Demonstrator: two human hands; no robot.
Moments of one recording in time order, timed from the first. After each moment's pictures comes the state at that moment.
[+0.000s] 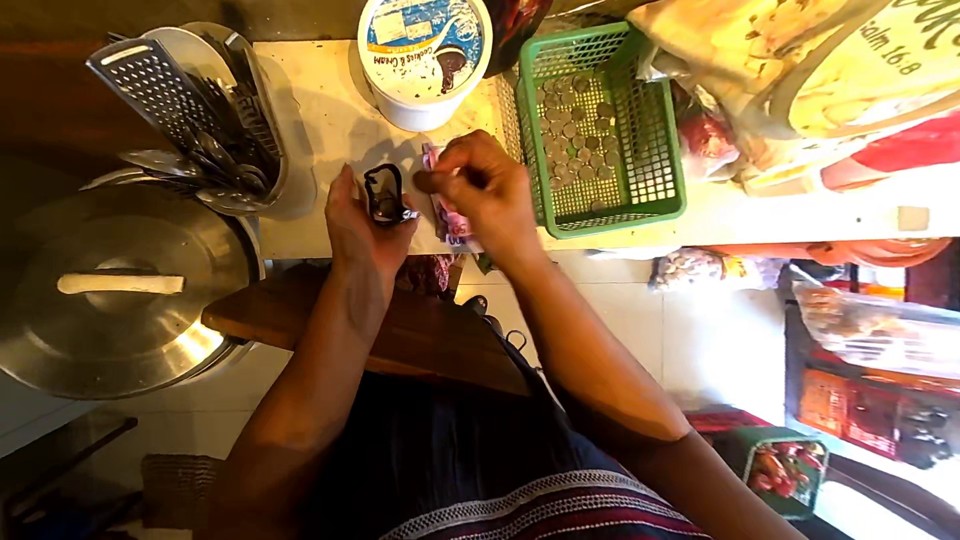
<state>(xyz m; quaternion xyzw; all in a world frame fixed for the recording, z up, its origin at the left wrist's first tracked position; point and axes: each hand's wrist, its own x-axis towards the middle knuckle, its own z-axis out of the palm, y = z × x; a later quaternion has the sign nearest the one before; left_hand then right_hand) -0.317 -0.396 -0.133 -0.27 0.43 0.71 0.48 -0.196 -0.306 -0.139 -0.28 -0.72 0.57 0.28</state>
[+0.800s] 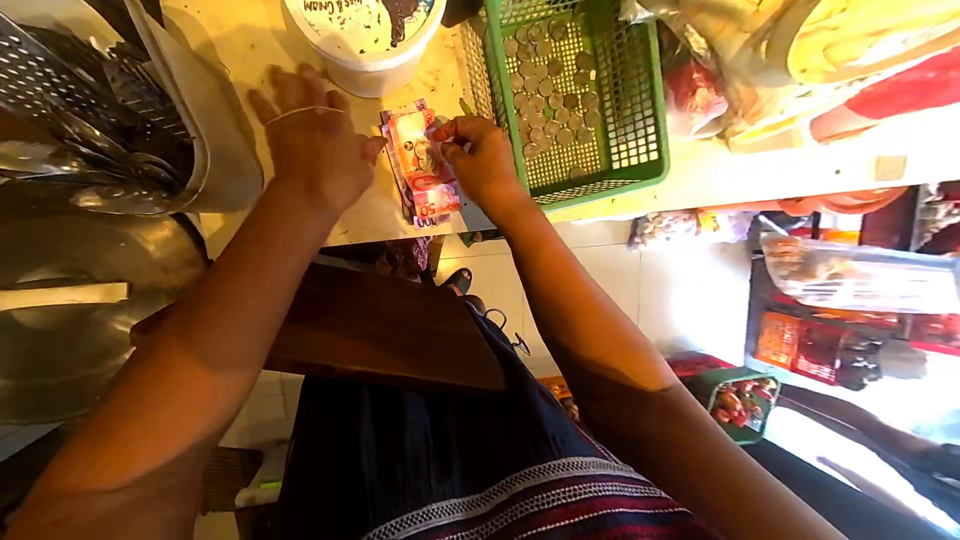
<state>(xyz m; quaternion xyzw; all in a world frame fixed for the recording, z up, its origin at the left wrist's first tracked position) -0.357 -0.344 -0.152 0.54 0.82 -0.01 0.18 -0.170 -0.244 -0.212 -0.47 -0.77 0.43 0.09</state>
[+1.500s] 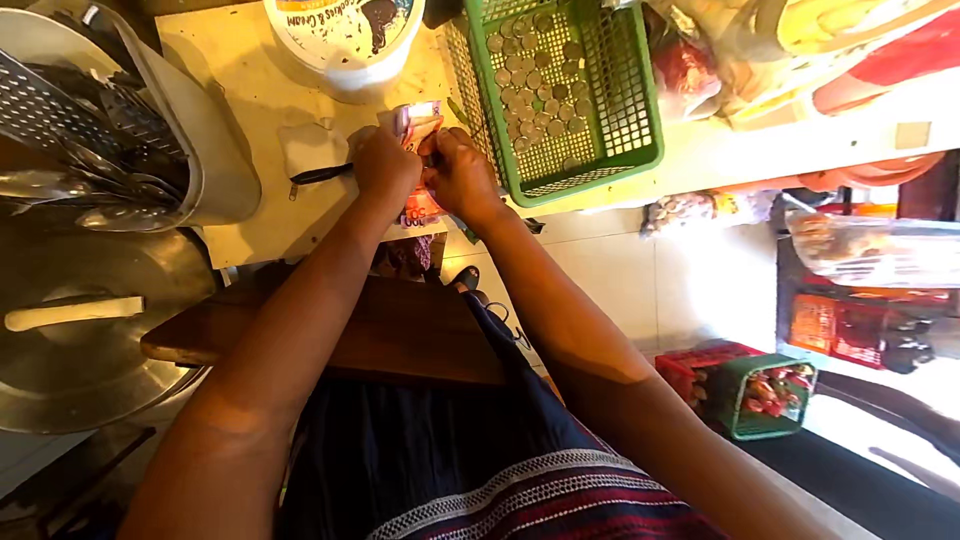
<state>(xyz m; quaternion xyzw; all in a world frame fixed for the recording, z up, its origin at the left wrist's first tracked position) -0.293 -0.301 -0.197 0.35 0.85 0.14 0.37 -0.164 -0.261 -0.235 -0.43 -0.81 0.38 0.09</state>
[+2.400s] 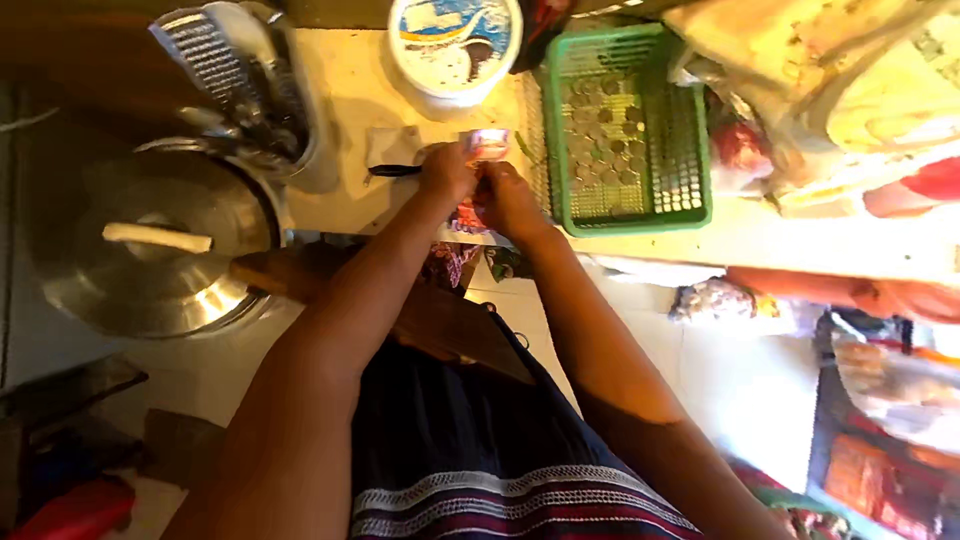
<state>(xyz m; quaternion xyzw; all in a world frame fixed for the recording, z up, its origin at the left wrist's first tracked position) -0.310 -0.317 -0.203 0.43 0.80 0.19 0.37 -0.177 -0.268 -0.224 -0.37 -0.86 0.34 -0.02</state>
